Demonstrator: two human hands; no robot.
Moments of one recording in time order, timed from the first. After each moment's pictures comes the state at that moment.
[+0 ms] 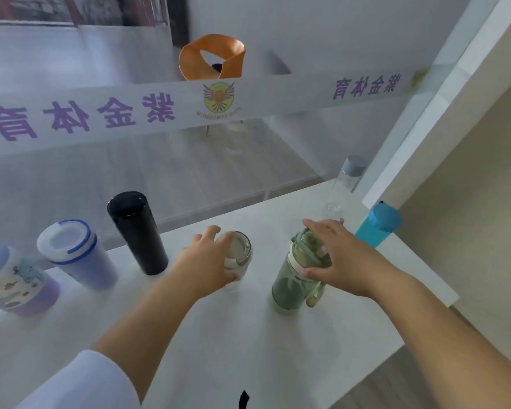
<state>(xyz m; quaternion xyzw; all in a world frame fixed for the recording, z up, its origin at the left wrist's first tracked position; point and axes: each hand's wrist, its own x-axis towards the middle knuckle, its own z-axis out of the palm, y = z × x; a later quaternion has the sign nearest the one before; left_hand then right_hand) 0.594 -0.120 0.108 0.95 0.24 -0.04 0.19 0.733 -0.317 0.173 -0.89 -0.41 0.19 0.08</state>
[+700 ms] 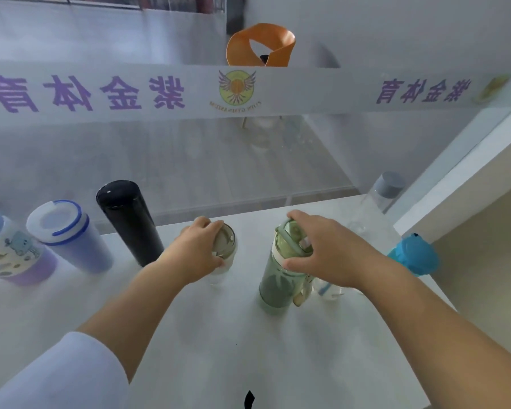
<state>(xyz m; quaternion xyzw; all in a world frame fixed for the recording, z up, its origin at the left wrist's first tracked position) 0.639 -0.094 0.087 0.89 0.36 -0.02 0.27 0.801 -0.261 0.164 -0.81 -0.54 0.20 0.10</state>
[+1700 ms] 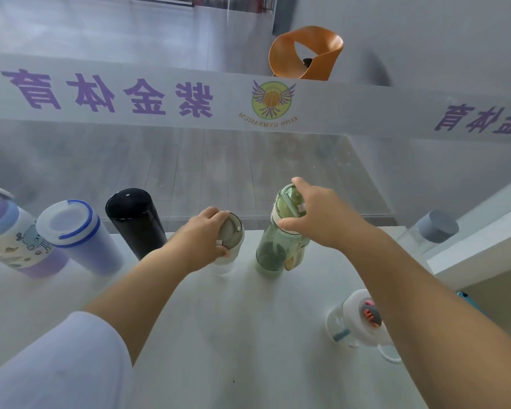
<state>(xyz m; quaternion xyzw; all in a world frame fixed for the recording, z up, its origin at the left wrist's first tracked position) 0.665 -0.036 0.080 0.89 0.39 0.02 0.25 0.858 -0.142 0.156 -0.80 -0.57 0.15 0.13</state>
